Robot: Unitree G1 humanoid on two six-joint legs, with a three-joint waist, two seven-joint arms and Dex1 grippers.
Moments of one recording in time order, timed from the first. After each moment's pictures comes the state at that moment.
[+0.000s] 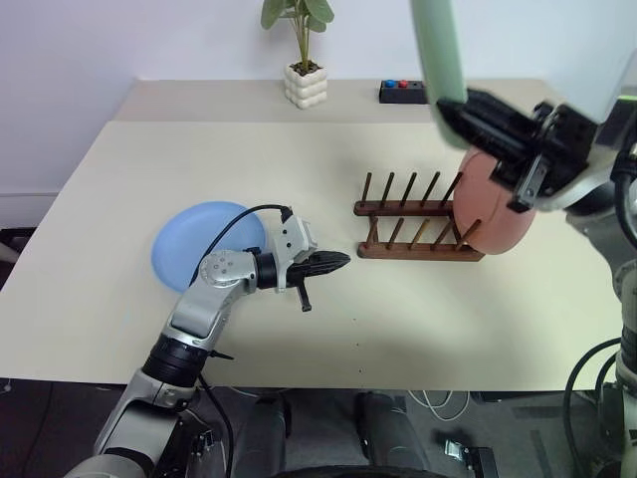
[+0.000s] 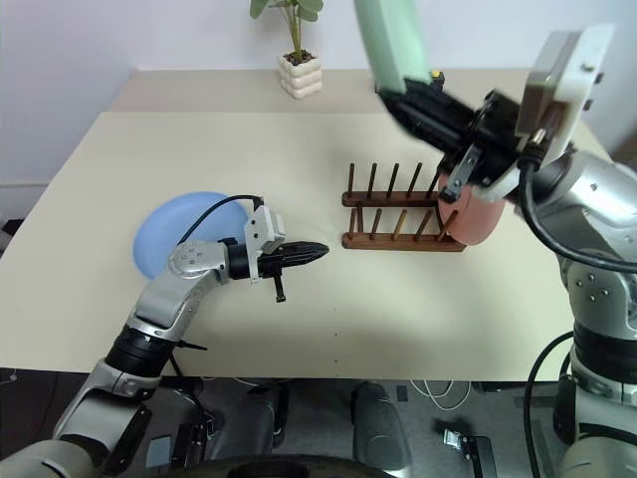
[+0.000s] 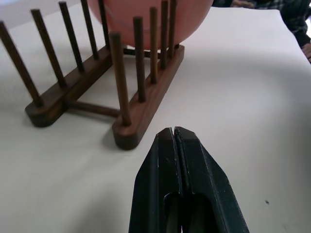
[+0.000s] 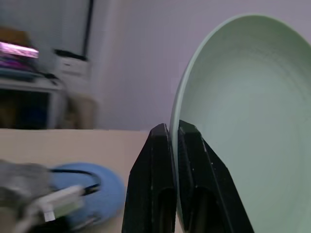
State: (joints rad) left arm -0.44 0.35 -0.24 -0.02 -0.25 0.28 -0.95; right arm -0.49 -0.81 -0.25 -0.47 1.07 0.51 0.62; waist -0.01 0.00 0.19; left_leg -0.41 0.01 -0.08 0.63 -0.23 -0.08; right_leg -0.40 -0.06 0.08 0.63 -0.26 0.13
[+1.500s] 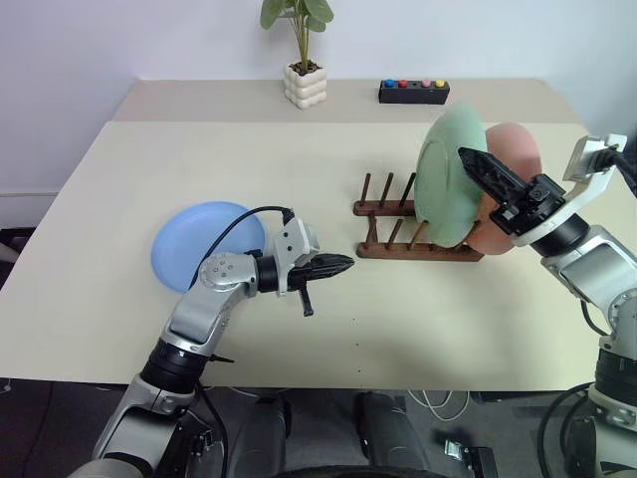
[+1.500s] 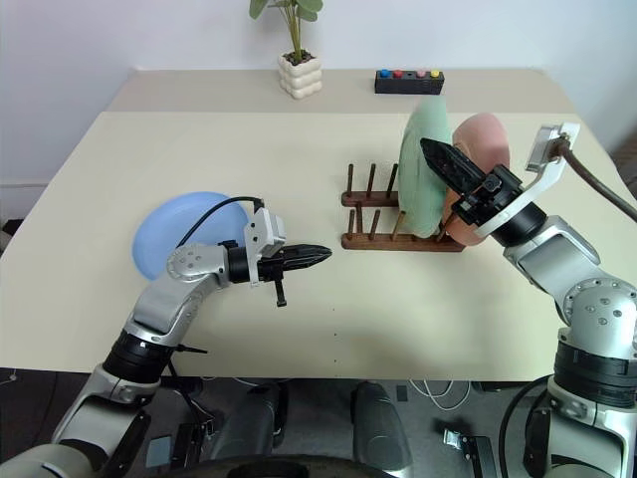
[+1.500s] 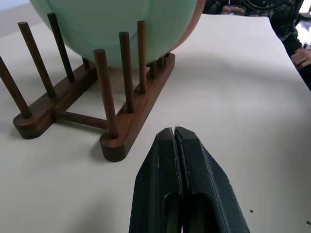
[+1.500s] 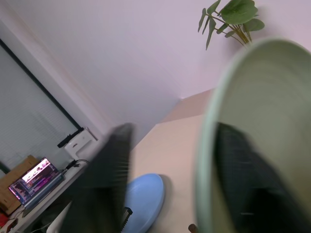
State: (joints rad) left arm -0.43 0.35 -0.24 -0.08 -0.27 0.30 -0.95; right arm -0.34 -0.65 -0.41 -0.23 1.46 0.77 0.32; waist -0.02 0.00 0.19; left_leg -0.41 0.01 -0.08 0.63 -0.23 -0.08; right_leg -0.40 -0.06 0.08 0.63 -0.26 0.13
